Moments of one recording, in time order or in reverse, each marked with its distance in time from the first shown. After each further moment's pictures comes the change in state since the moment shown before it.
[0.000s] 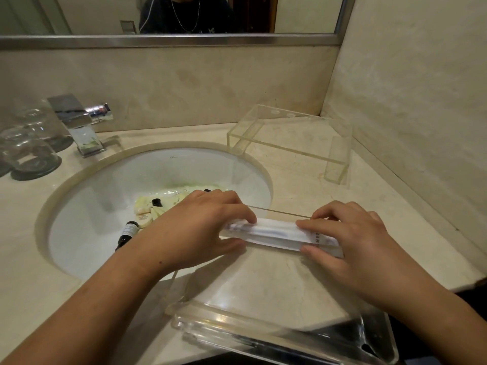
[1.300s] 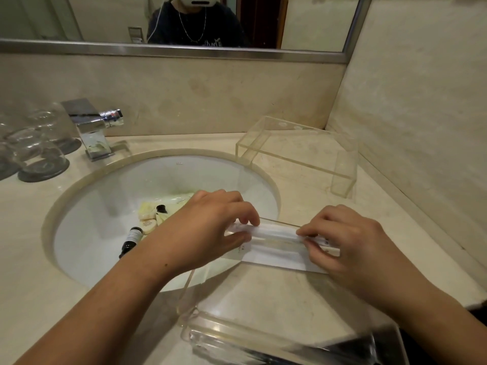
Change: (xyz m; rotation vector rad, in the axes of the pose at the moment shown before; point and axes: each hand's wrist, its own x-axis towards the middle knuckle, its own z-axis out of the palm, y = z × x) left_hand -0.001 -0.006 -0.008 -0.065 0.111 -0.040; right_hand 0.019 -0.020 -0.007 0.041 0.135 -0.168
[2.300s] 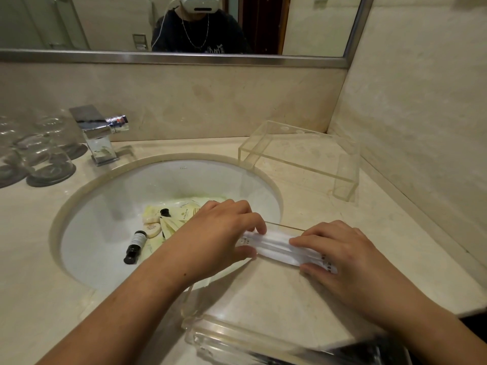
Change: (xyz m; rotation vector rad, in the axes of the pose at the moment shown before) left_hand 0.002 0.006 0.013 0.079 -0.059 -0.014; right_hand -0.012 0.011 0.020 -0.015 -0.132 0.027
